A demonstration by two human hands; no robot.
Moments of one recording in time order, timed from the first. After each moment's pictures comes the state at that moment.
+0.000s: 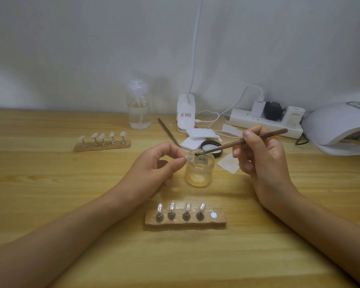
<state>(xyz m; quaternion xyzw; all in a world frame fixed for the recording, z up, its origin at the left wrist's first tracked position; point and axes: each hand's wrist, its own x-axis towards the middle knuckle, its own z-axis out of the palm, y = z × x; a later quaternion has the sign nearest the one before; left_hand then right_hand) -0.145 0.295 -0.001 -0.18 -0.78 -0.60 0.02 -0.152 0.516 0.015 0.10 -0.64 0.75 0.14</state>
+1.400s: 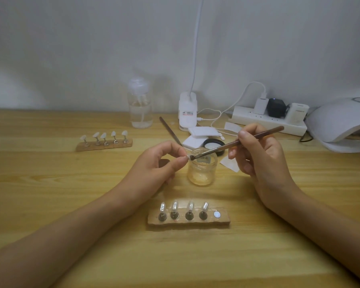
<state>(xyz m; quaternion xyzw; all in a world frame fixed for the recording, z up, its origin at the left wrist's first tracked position) -0.145 0.296 -0.001 -0.19 -0.77 -0.61 0.03 -0.151 0.512 0.014 0.14 -0.64 0.75 0.12</state>
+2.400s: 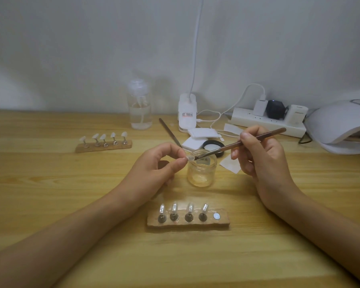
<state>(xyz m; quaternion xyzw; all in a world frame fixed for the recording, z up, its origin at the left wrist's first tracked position) -0.146 0.295 -0.003 -0.19 -0.77 -0.61 0.03 -0.152 0.514 0.014 0.11 -0.65 0.74 0.13</state>
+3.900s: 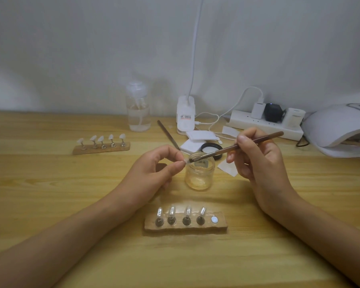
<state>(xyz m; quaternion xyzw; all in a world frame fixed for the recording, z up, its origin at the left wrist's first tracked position) -0.143 0.296 -0.001 -0.19 -0.77 -0.61 0.02 -0.149 0.513 0.014 0.14 -0.64 0.74 0.12</state>
